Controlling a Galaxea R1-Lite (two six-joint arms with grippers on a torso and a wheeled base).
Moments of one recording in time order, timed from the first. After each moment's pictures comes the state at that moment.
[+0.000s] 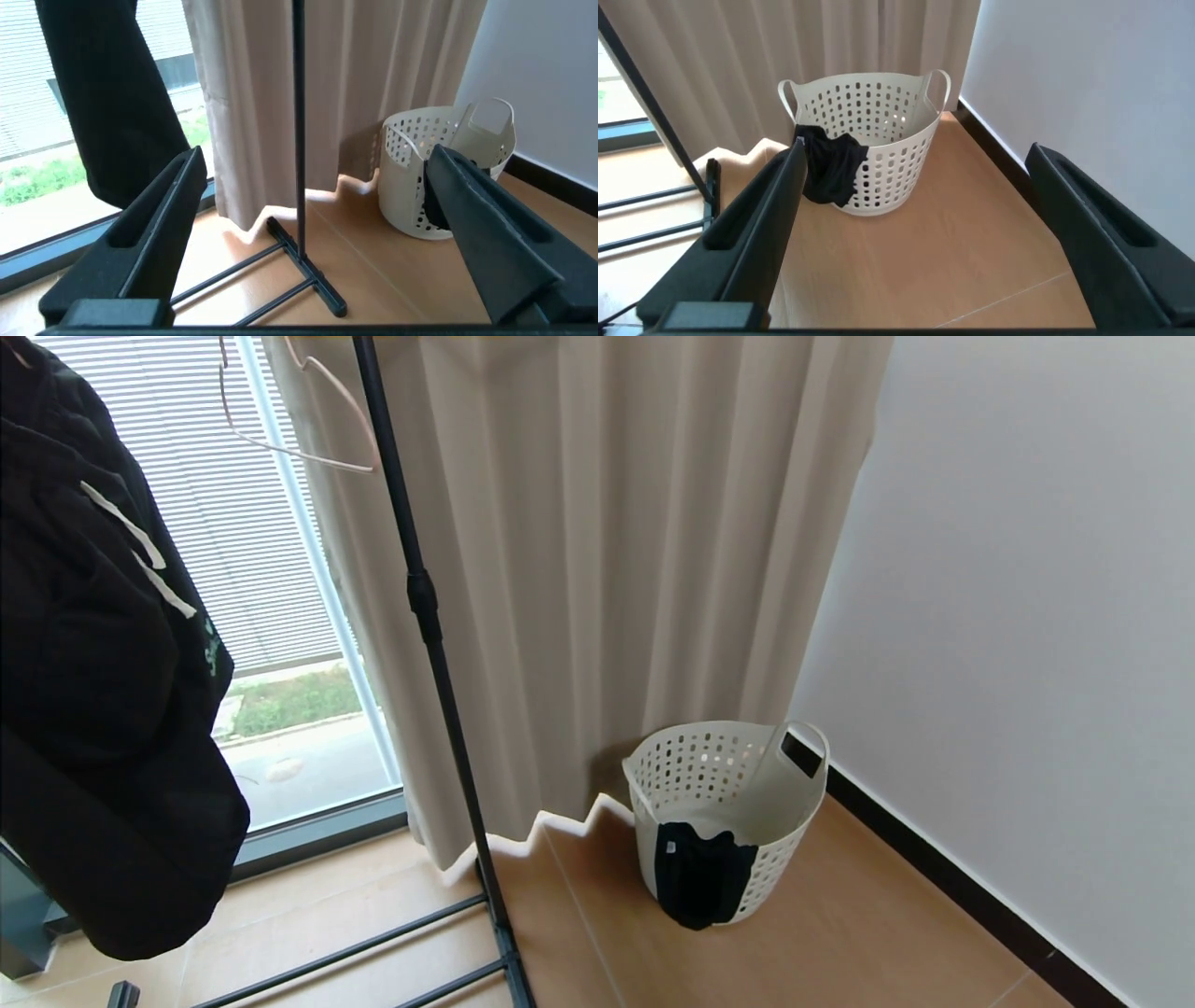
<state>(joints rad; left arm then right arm) -0.01 0.00 0.00 -0.08 -0.14 0.02 0.00 0.00 -0.06 0.13 0.03 0.00</state>
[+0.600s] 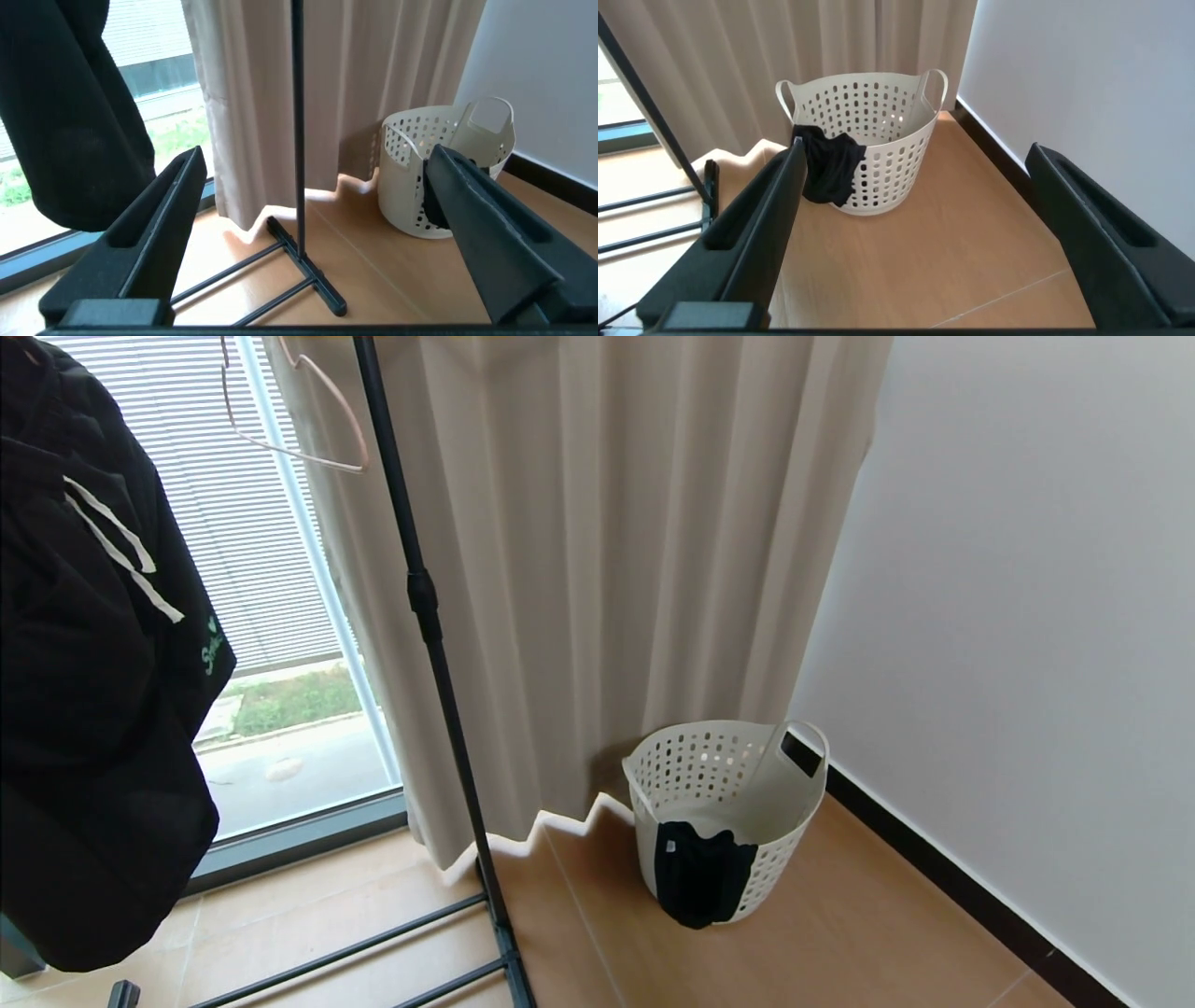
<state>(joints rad) -0.01 0.00 0.00 -0.08 -0.14 0.02 0.00 0.00 -0.06 0.13 0.03 0.01</state>
